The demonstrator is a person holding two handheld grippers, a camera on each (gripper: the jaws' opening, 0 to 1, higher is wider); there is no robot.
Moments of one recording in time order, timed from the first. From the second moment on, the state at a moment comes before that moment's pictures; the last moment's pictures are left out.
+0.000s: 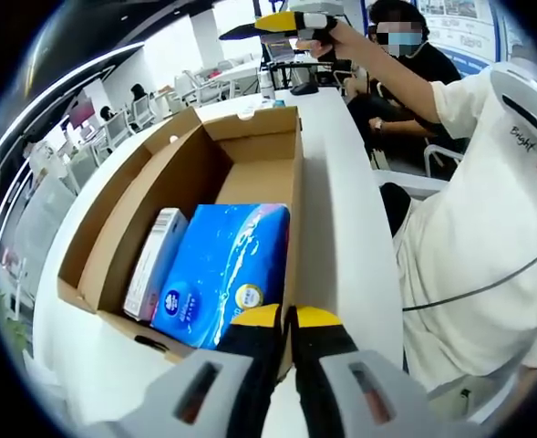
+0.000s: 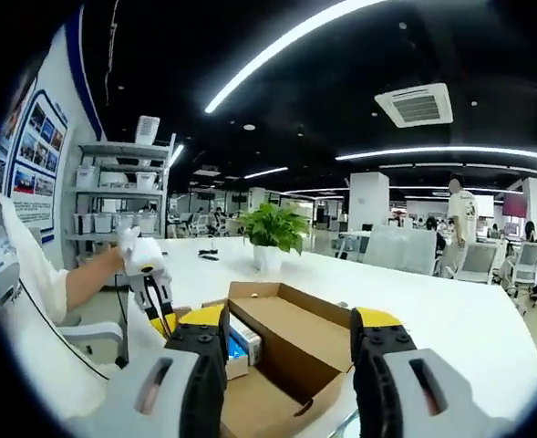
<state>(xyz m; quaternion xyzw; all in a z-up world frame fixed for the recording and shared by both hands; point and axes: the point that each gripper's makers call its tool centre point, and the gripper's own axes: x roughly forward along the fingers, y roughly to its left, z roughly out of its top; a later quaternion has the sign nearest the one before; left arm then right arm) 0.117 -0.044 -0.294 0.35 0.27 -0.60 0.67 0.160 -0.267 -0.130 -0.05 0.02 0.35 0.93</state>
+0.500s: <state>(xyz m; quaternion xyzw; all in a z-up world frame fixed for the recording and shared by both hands) 0.116 -0.043 -0.294 0.35 0.27 -0.60 0.66 0.157 -0.209 -0.137 -0.15 0.06 0.43 0.89</state>
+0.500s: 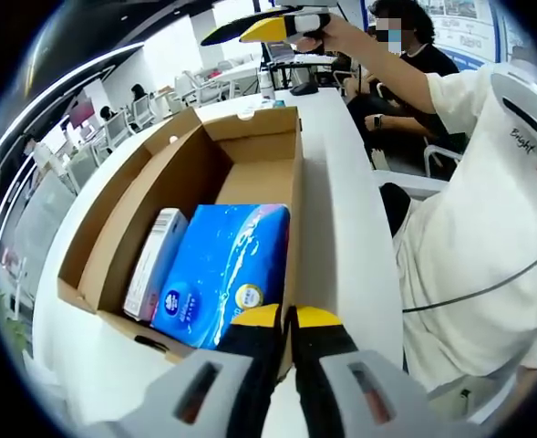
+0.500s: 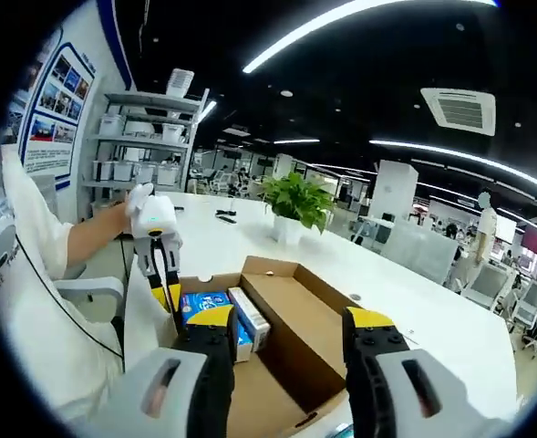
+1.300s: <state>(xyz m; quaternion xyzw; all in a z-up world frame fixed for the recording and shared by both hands) 0.117 -0.044 -0.293 0.34 0.27 -0.60 0.67 0.154 -0.171 -0.157 -0.25 0.09 0.53 0.80</state>
